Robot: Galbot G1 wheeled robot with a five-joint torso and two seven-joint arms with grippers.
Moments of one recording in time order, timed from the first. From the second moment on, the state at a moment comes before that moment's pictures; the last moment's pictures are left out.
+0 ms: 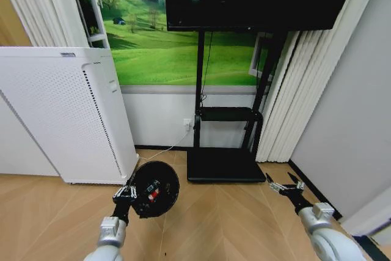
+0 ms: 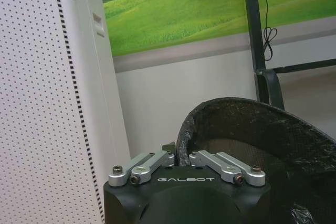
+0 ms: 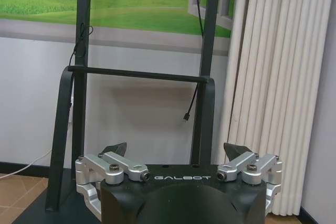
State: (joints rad) left arm 1.59 -1.37 -0.55 -2.19 -0.03 0.12 -0.12; right arm -1.57 0.94 0.80 1.88 0.58 0.04 0.01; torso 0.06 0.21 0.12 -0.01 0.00
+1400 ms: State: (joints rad) left arm 1.57 -1.38 -0.53 -2.15 -0.02 0.12 -0.12; right arm -1.57 0.94 0.80 1.88 0.58 0.04 0.01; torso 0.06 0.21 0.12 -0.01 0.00
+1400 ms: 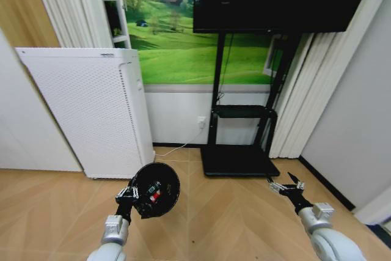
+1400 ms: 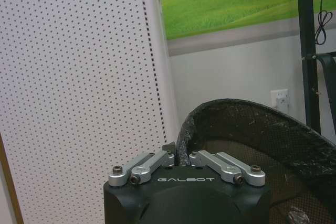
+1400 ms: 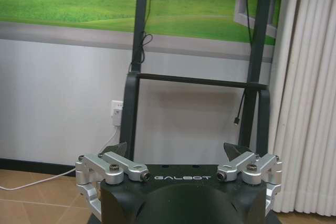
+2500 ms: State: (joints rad) left arm 1.81 -1.33 -0.46 -2.11 -0.03 0.13 -0.19; right arm -1.57 0.94 0.80 1.88 0.58 0.04 0.01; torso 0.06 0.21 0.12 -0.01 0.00
